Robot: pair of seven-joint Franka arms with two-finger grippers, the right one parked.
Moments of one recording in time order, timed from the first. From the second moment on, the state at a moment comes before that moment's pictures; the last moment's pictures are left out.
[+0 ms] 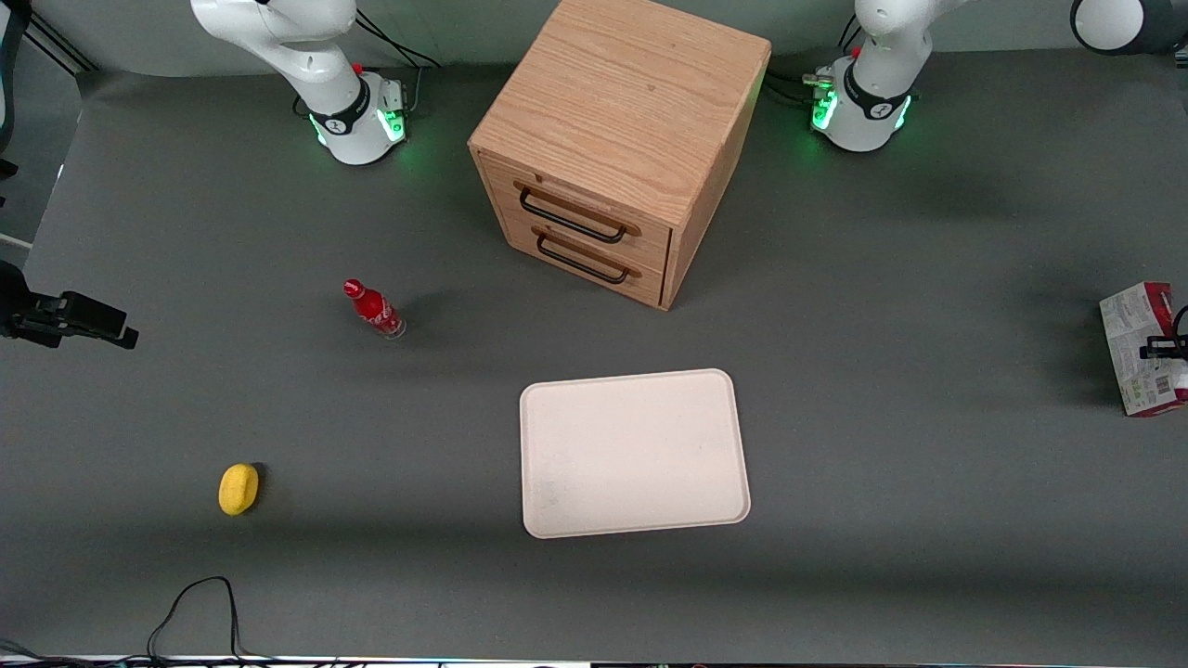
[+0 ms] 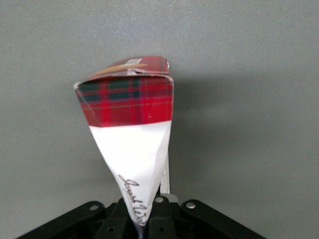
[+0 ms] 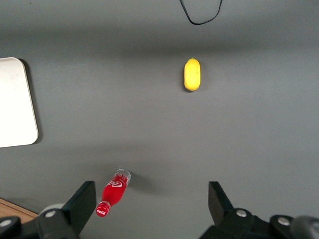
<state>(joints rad) 0.47 0.68 0.15 -1.59 0.03 2.13 0.66</state>
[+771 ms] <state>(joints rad) 0.38 0.42 0.15 -1.56 0.05 1.73 0.57</state>
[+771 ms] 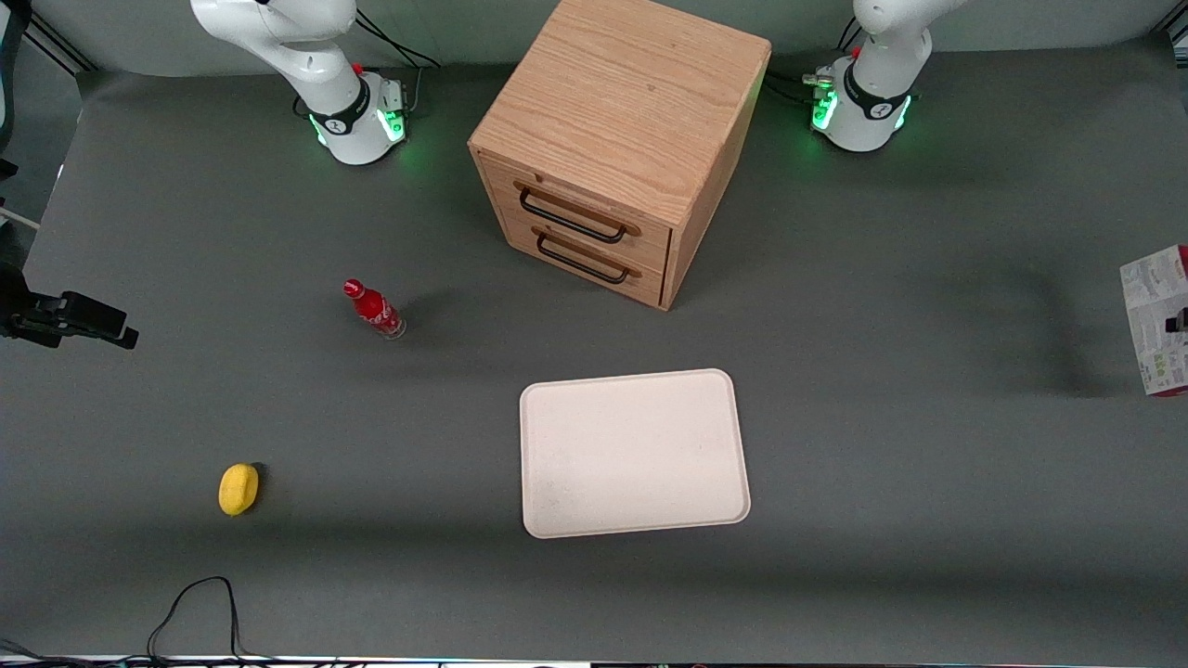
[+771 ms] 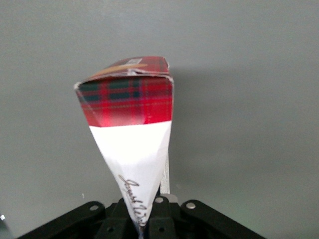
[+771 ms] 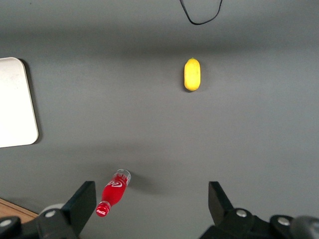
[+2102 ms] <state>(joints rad) 0.06 0.29 -0.25 -1.35 -0.05 1.39 -0.28</state>
